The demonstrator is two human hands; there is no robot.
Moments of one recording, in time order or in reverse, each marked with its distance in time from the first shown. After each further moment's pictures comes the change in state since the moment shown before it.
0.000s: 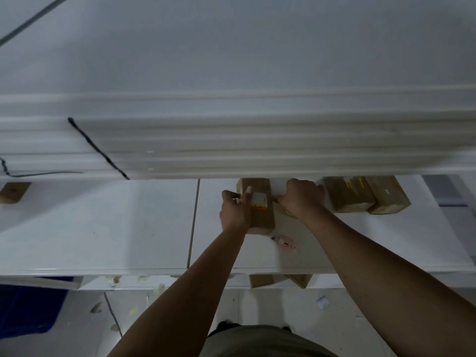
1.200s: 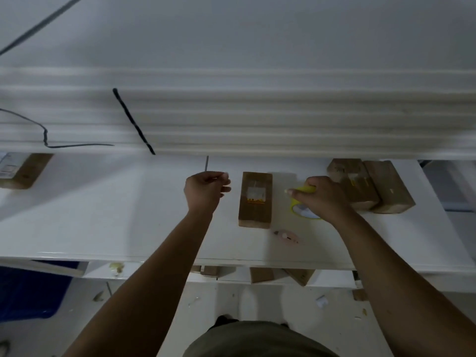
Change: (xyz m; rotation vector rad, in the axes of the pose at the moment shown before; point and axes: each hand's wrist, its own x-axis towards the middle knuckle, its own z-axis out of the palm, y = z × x) left_hand -0.003 0.036 -0.093 -0.172 0.100 0.180; right_hand -0.045 0.032 -0.036 0.510 0.025 -0.068
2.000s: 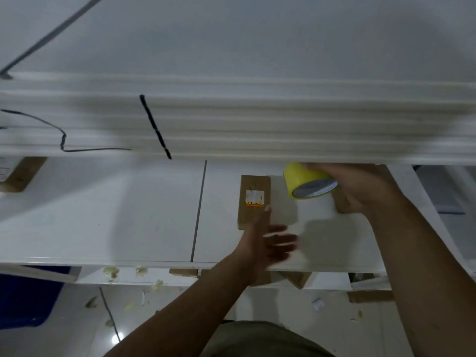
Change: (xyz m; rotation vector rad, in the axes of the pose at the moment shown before) left_hand -0.110 -0.020 0.055 -0.501 -0.595 -0.726; right_hand -0.029 -0.059 -0.075 0.879 -0.126 0.164
